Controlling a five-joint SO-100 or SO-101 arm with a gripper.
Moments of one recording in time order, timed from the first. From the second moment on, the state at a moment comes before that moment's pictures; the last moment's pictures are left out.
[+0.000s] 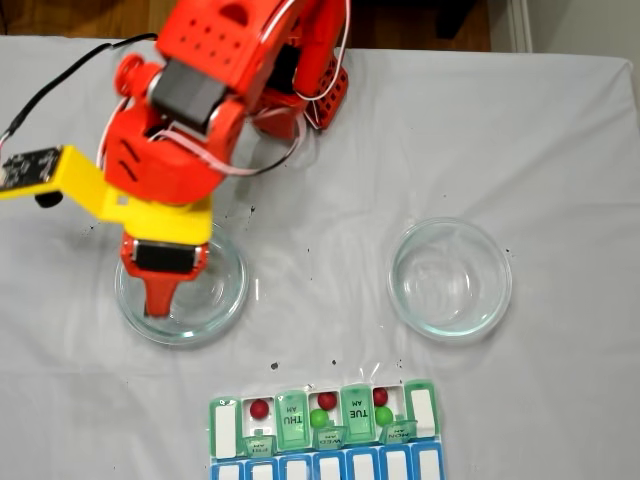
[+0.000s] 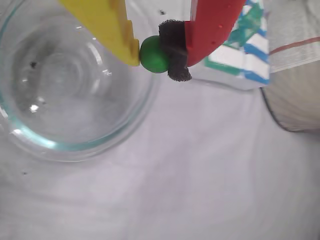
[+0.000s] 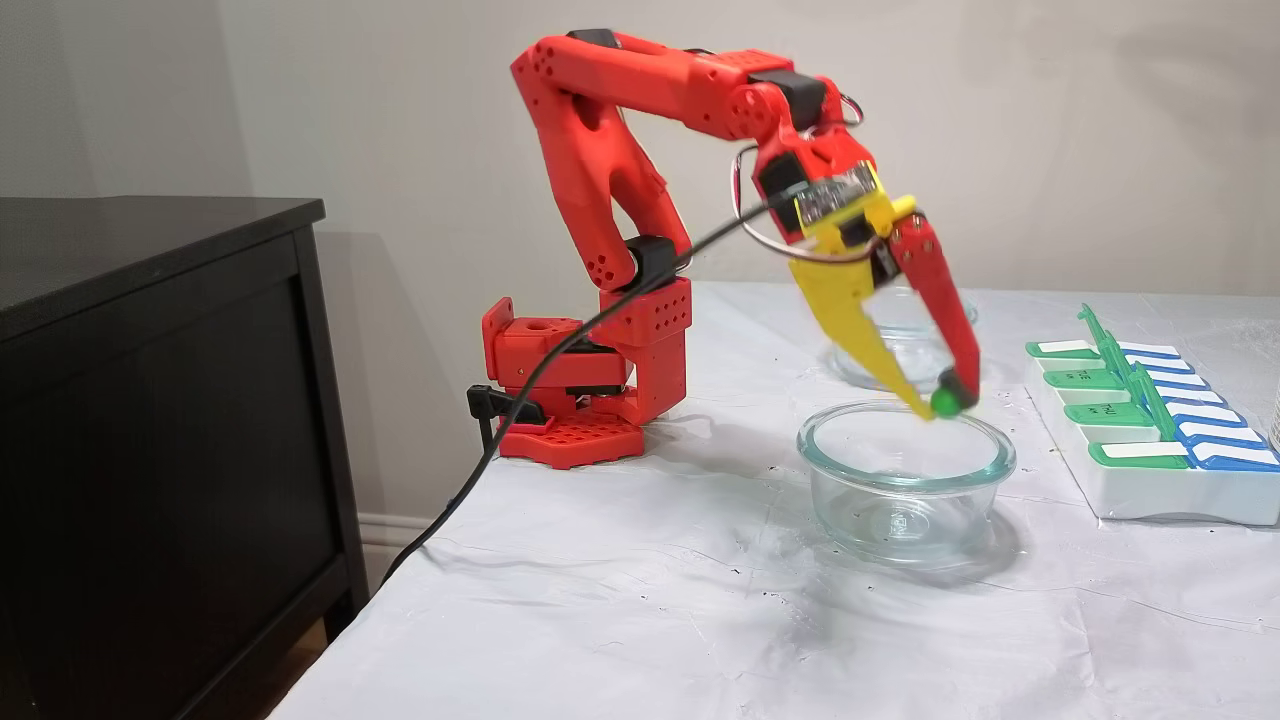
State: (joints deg) arm 23.5 145.4 135.2 39.6 -28.1
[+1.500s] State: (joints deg) arm 7.0 113.3 131.5 4.9 -17.9
